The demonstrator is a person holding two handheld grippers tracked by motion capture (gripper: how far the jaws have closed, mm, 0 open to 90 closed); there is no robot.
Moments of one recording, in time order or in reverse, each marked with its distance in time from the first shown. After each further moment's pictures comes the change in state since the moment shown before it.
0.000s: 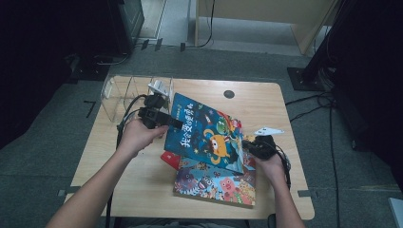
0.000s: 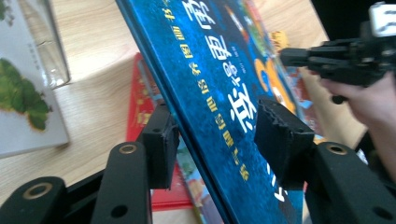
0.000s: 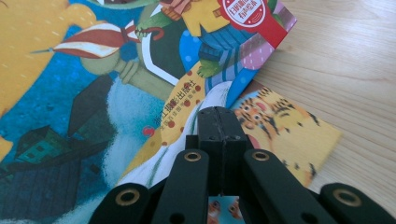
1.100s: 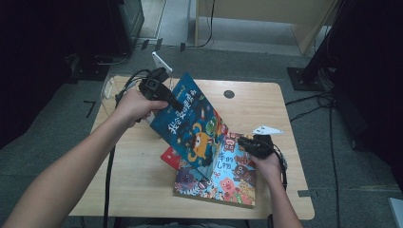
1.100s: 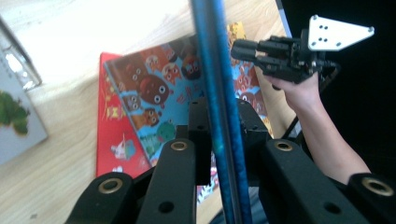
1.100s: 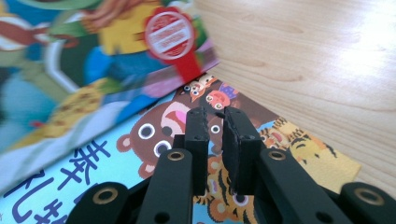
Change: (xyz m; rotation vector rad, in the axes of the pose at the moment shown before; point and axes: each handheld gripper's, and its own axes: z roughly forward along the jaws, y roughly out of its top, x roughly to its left) left arm -0.008 0.064 -0.039 0.203 -0.116 -0.070; right arm 0.007 0.006 0.001 -0.075 0.022 -0.010
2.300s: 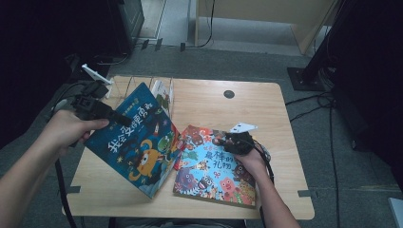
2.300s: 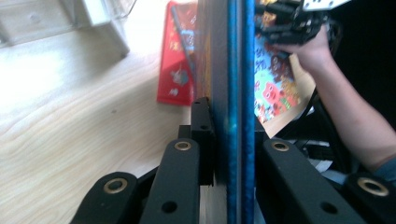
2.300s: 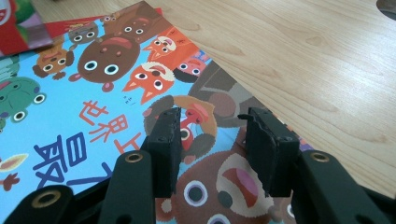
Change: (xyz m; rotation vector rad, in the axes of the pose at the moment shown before) left arm 0.036 -0.123 -0.093 -0.105 0.095 -0.024; right arm 0.037 0.020 0.046 0.049 0.012 -0.181
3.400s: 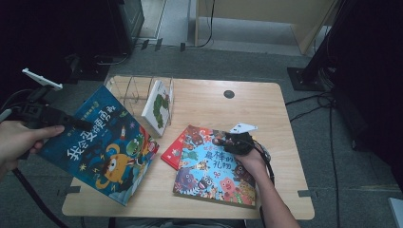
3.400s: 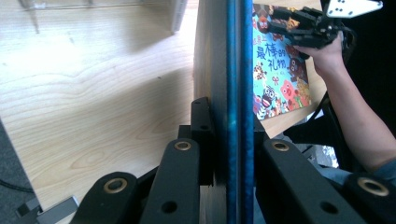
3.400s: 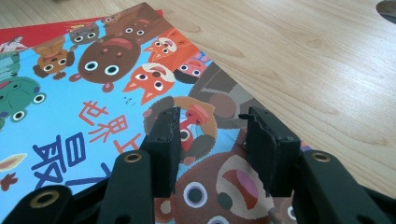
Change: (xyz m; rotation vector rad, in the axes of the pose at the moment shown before) left arm 0.048 -0.048 -0.061 -0.070 0.037 -0.137; right arm 0.000 -0.002 0.000 -0.012 0.004 -0.006
